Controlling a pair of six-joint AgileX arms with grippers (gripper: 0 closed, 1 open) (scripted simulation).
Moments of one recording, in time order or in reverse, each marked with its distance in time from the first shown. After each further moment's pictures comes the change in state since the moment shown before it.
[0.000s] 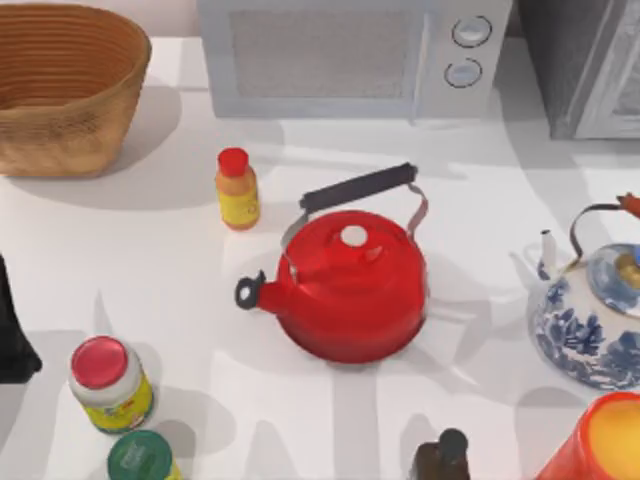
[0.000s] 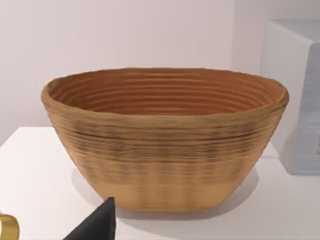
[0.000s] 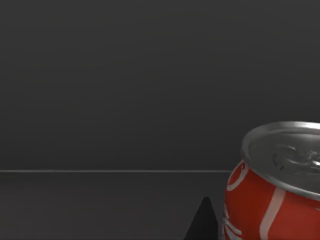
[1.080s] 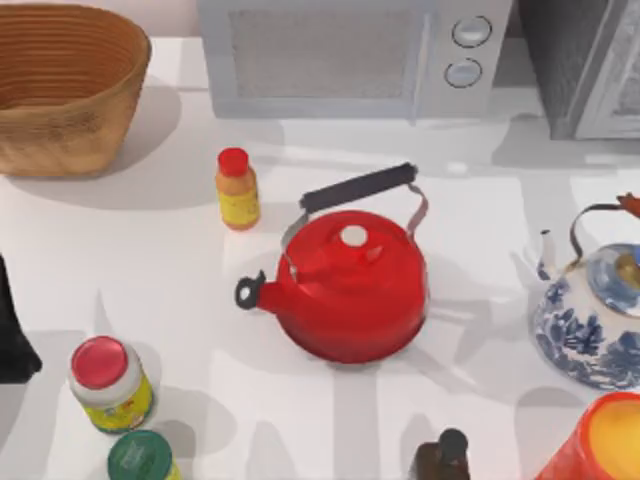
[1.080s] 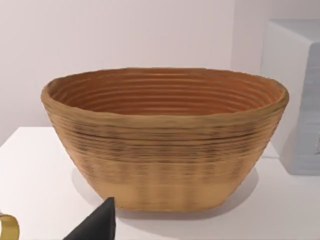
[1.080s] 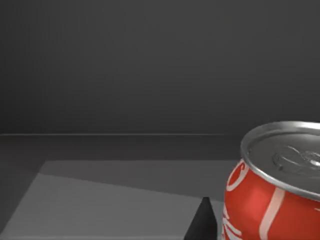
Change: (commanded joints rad) left arm 0.000 0.000 0.000 0.000 0.000 0.000; right arm 0.280 -0.398 0.000 -0.400 0.275 0.000
